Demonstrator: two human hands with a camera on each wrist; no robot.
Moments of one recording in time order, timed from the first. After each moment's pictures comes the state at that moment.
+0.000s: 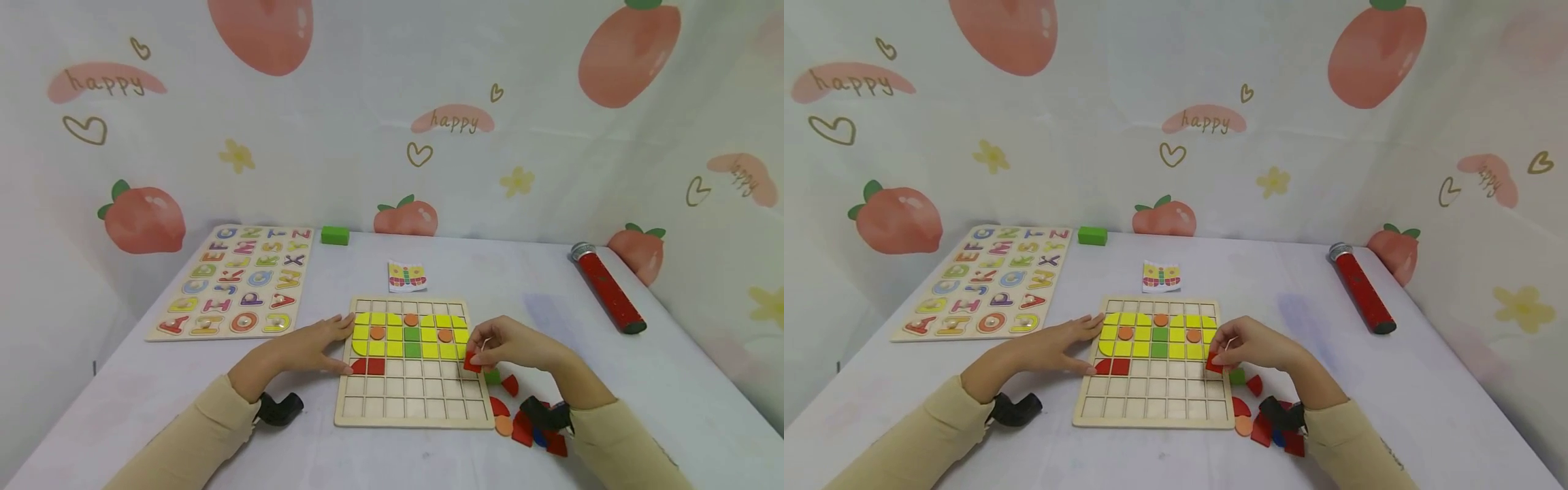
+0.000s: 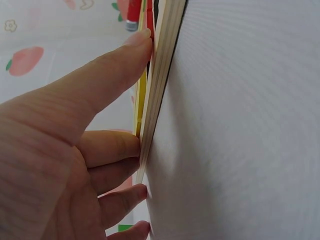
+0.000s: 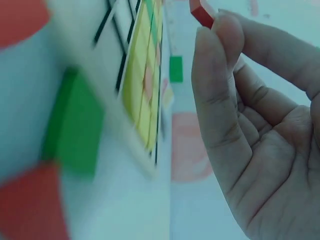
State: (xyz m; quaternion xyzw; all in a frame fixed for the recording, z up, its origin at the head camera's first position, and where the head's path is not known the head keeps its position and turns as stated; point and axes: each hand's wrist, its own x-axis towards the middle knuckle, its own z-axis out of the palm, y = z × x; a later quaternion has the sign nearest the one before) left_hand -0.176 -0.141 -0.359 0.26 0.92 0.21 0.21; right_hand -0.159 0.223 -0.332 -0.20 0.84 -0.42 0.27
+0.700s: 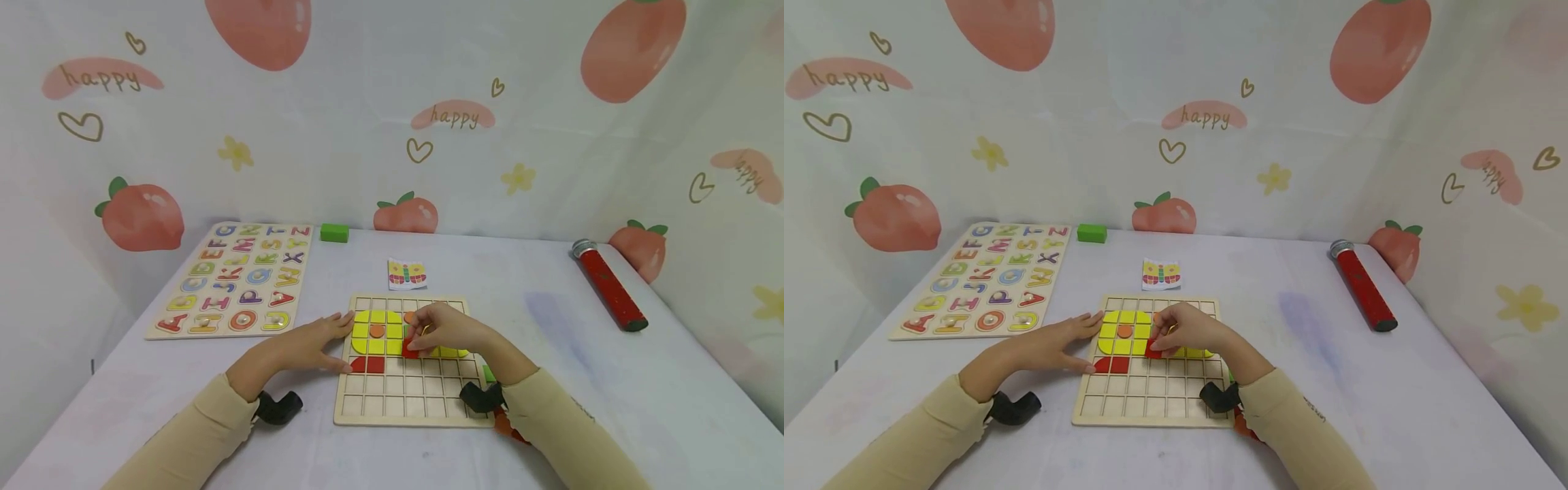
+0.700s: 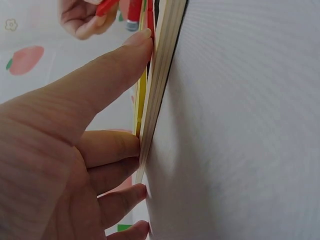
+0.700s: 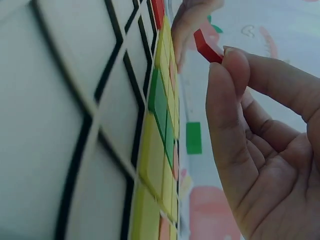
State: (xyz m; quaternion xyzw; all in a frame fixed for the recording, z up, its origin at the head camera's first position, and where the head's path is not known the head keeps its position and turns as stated) left_hand -0.176 -0.140 -0.359 0.25 0.92 0.21 0.21; right_hand -0.188 0.135 -0.344 -0.21 0.83 -0.44 0.27
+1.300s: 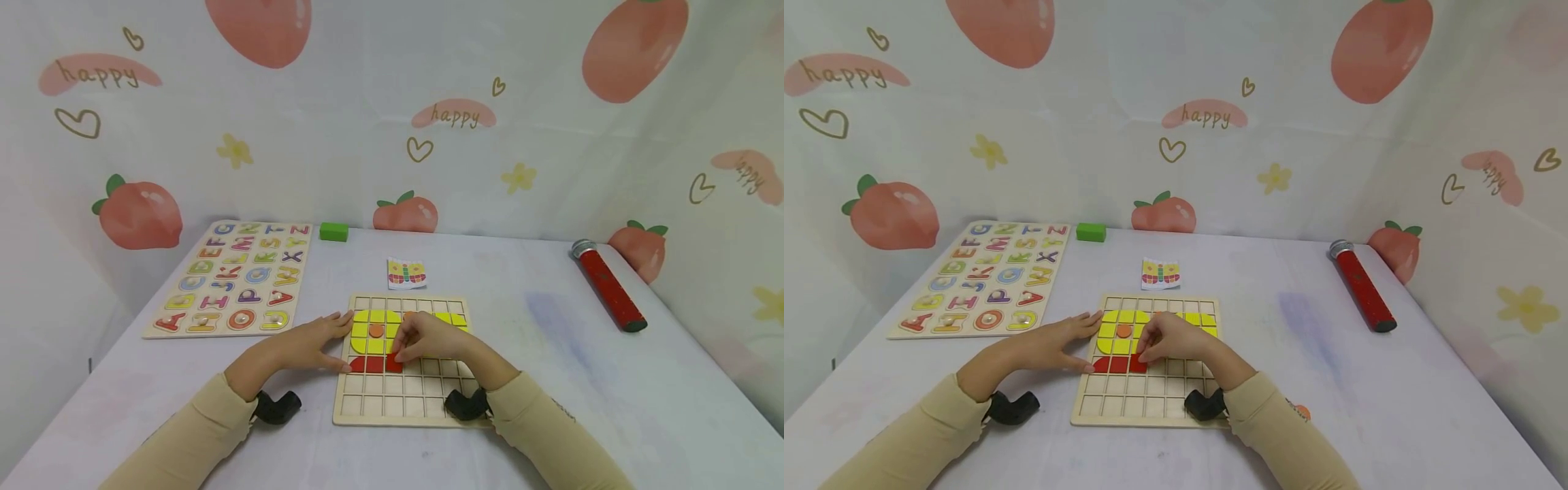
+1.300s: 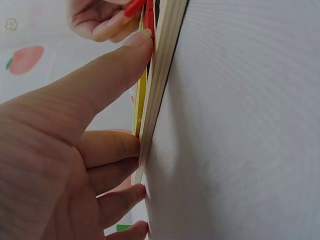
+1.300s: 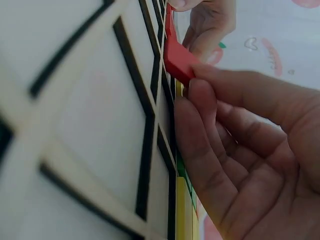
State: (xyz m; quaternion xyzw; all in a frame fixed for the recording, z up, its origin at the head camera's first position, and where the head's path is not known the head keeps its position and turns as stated) left_hand -0.178 -0.141 -0.361 0.27 0.92 0.21 0.21; right_hand -0.185 0.114 -0.356 -0.25 0.83 -0.41 0.26
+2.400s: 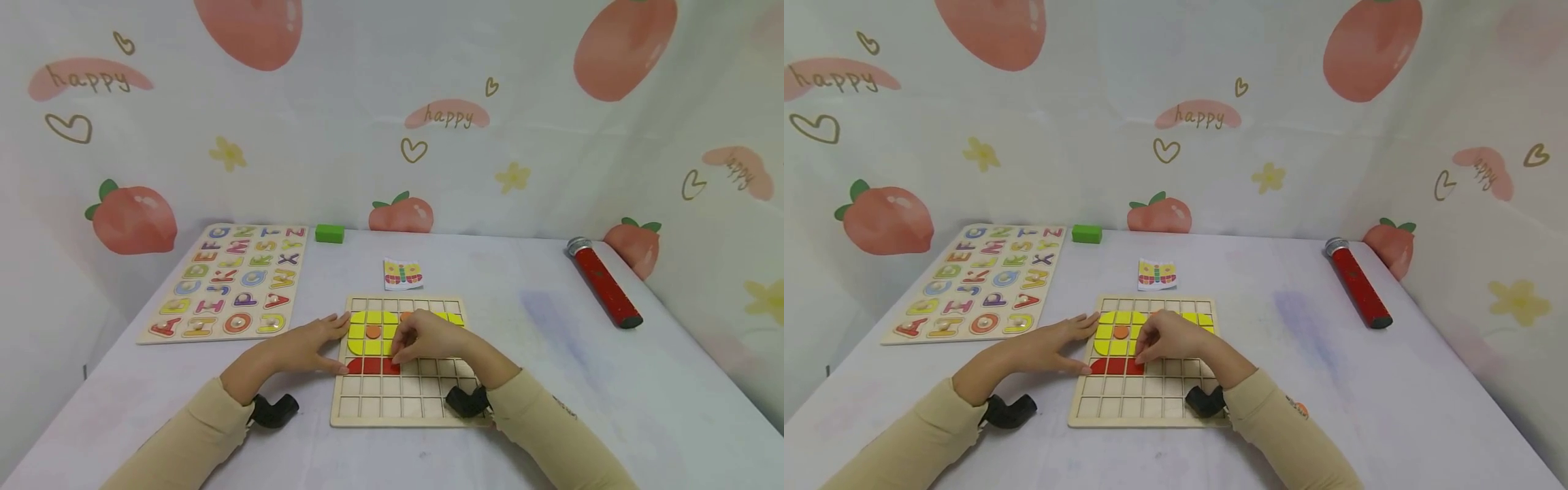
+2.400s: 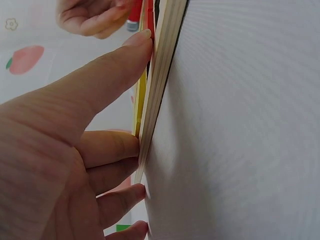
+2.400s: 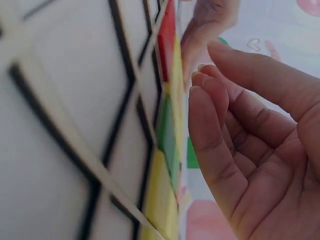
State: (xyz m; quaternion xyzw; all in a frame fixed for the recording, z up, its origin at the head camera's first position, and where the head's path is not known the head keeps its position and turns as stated) left_hand -0.178 -0.141 -0.362 0.27 0.92 0.21 0.21; right_hand -0.184 0.118 -0.348 -0.29 0.86 -0.36 0.22
